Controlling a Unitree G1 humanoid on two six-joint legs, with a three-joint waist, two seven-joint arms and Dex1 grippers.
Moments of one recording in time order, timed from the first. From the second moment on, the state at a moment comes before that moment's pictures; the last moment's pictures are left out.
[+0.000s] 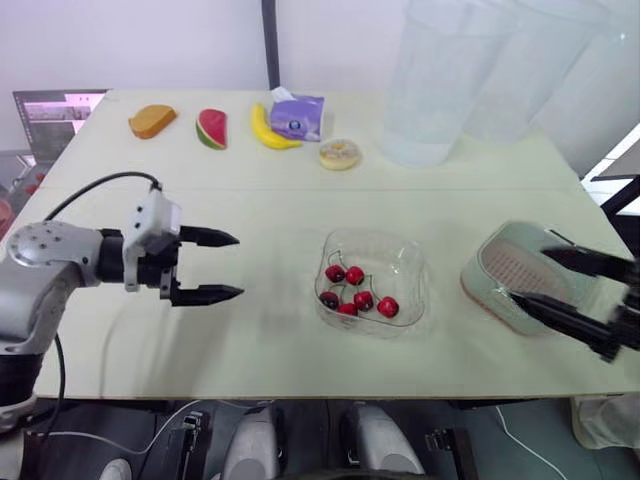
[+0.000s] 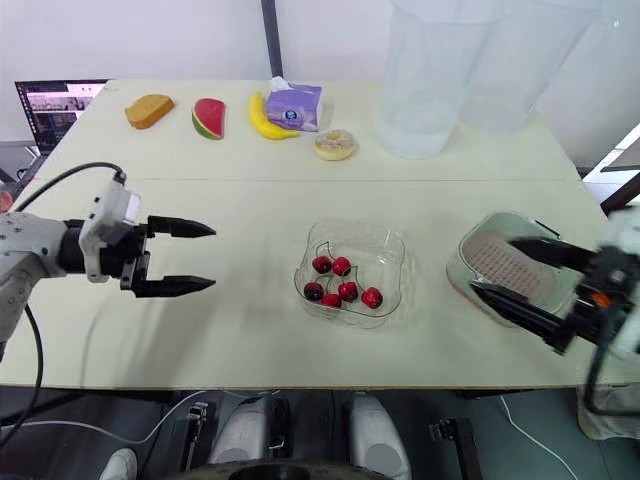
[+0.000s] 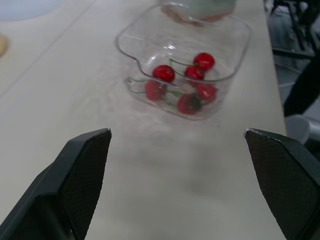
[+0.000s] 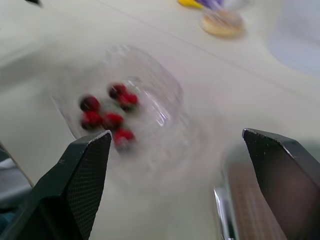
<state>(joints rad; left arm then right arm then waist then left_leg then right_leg) -0.32 0.97 0.10 -0.22 -0.58 0.49 -1.34 0.26 -1.07 -0.90 -0.72 1.14 0.90 0.73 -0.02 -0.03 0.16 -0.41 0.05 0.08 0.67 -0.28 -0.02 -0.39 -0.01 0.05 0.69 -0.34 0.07</state>
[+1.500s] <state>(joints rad) -0.42 0.92 0.03 -0.36 -0.64 0.49 -1.29 -1.00 -0.90 0.69 -0.35 0.73 1.61 0.60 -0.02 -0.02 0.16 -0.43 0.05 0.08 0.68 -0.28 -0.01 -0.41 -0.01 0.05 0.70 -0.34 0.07</state>
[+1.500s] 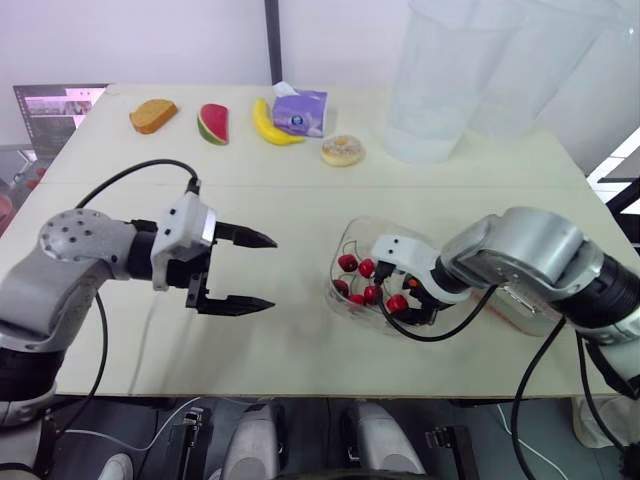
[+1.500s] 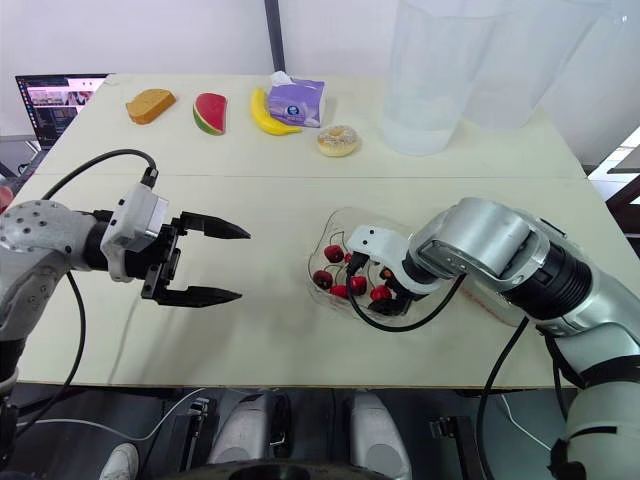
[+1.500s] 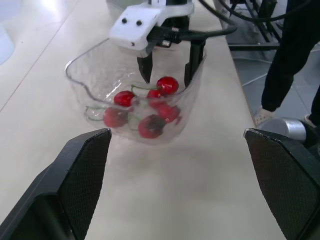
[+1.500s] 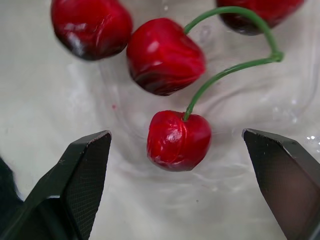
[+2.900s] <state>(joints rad) -0.78 0.65 -0.07 -0.15 -0.70 0.79 -1.07 -0.72 -1.28 0.57 -0.97 0.21 1.06 0.51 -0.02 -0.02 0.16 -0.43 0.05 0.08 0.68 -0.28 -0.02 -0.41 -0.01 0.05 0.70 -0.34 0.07</state>
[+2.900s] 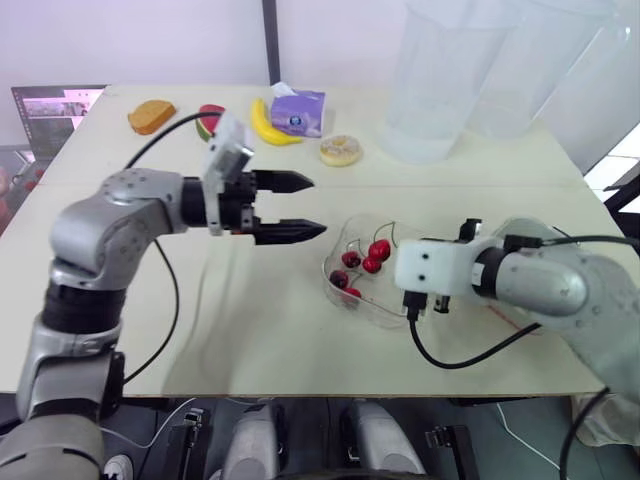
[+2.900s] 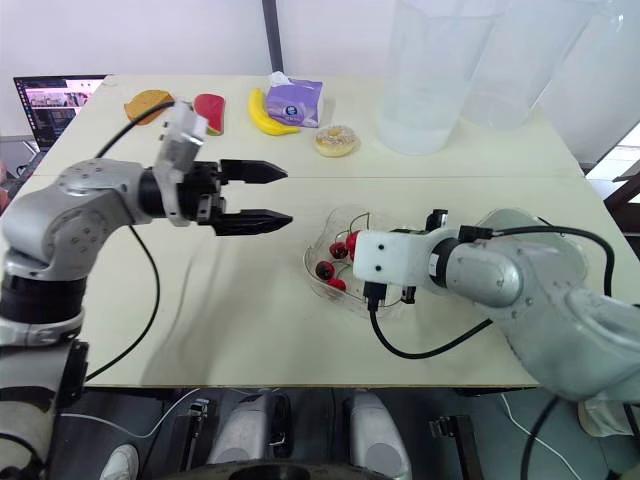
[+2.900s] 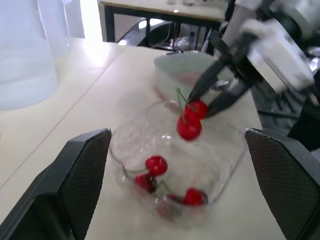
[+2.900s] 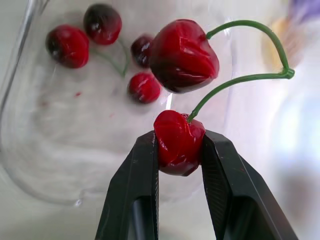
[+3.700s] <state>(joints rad) -0.99 0.39 -0.25 0.13 -0.56 0.85 -1.08 -0.60 -1.11 0.55 -0.85 -0.29 0.75 0.75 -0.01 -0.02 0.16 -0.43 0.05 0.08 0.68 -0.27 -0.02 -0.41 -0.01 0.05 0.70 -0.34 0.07</state>
